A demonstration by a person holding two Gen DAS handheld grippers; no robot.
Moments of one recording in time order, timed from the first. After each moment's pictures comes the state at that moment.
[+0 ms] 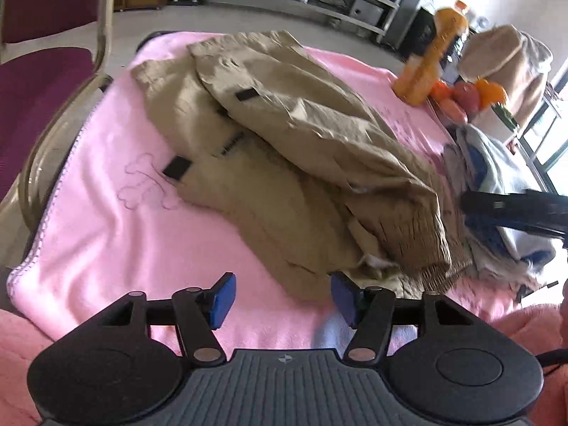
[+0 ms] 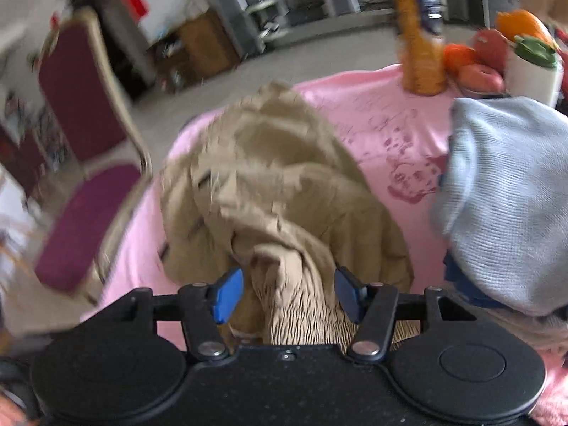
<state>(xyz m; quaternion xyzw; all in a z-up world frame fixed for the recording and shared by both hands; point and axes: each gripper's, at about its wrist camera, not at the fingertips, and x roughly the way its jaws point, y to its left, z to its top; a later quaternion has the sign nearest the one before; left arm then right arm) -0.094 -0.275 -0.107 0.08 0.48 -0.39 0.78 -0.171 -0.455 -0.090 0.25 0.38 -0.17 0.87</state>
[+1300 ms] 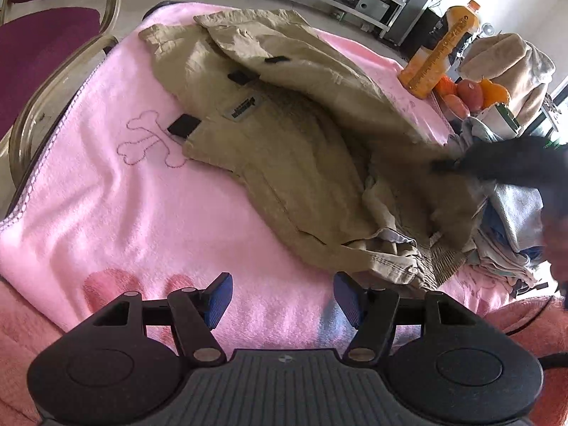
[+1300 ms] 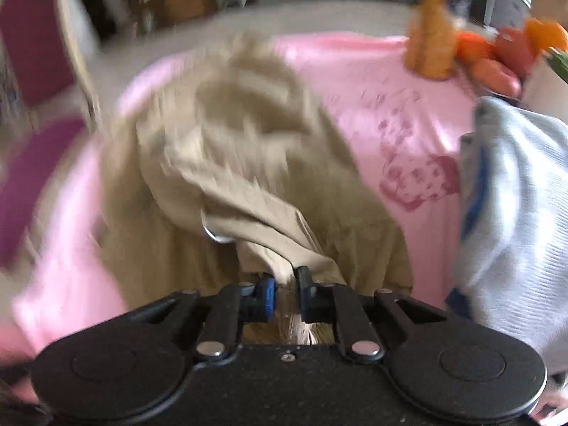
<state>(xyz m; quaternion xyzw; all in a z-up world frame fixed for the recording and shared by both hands) -0.085 -0.252 -0.135 0.04 0.51 -0.39 0.76 -0.122 -0.491 -0.090 0.27 0.41 -0.21 0.85</state>
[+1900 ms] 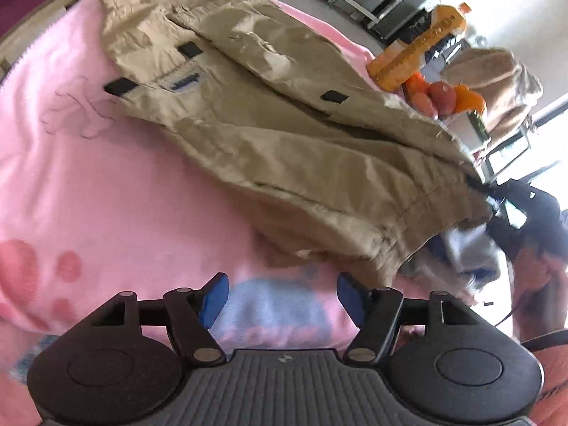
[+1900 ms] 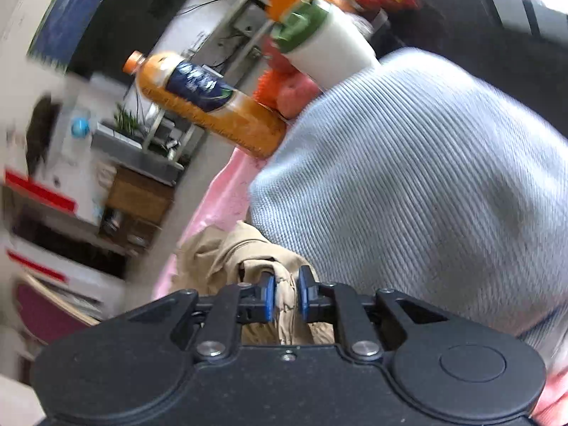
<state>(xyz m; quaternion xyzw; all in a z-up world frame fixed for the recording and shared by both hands) -0.097 -0.313 -0.132 -0.04 0.57 -0.41 0.71 -0.270 -0.624 -0.132 0.53 0.19 -0.30 0.77</state>
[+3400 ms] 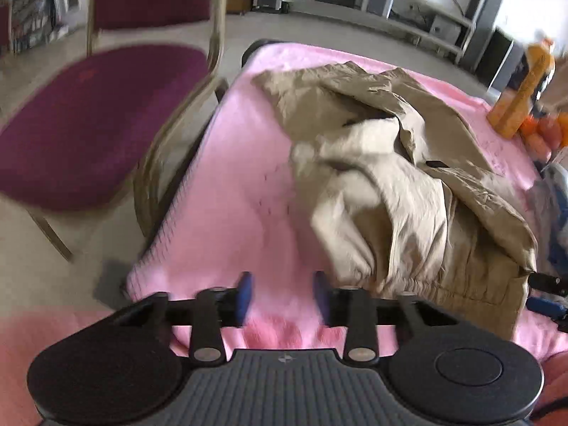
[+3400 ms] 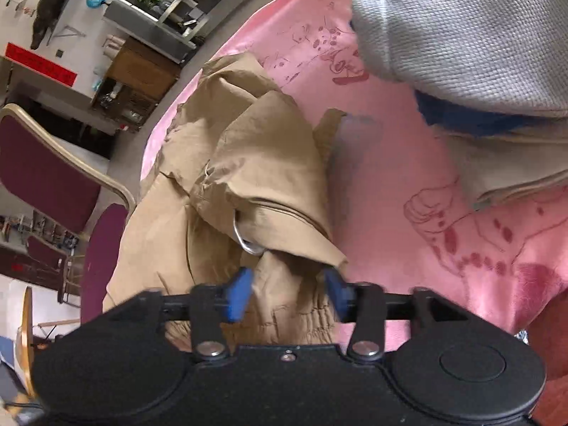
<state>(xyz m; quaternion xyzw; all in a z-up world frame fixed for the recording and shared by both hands) -0.046 -0.195 -0.095 0.05 0.48 -0.27 0.83 -0.206 -0.472 -0.164 0.50 0.33 -0.20 0.78</state>
